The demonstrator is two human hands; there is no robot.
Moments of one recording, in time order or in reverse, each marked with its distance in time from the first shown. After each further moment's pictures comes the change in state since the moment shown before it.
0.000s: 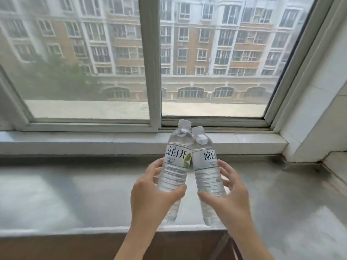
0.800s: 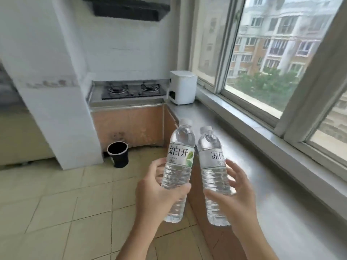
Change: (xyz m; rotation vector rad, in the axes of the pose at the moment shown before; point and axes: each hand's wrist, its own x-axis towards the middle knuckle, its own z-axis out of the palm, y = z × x) left_hand -0.195 -0.171 -0.470 0.100 1.164 -0.462; right_hand -0.244 -0.175 0.489 0.318 -1.198 -0.244
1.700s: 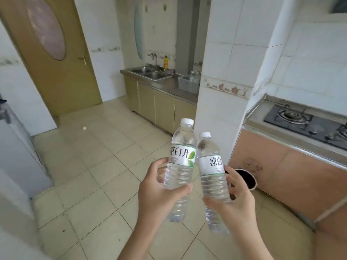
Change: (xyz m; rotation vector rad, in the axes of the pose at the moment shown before) left_hand 0.231 -0.123 -0.234 0.074 1.011 -0.289; right_hand 0.204 -0.005 0.465 0.177 -1.024 -0.096
